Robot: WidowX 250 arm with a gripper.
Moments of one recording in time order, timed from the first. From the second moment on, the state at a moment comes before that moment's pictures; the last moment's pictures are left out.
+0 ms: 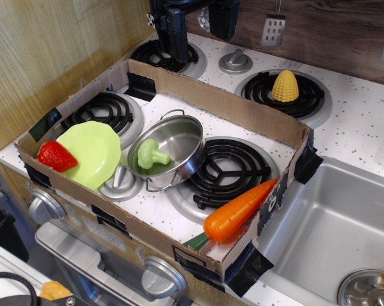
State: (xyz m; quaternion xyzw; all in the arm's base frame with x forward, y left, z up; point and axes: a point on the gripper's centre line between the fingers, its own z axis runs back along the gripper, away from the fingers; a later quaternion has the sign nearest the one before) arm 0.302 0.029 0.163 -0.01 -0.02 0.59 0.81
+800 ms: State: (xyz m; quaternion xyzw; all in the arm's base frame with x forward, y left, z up) arm 0.298 0.059 0.142 0.02 -0.05 0.68 0.73
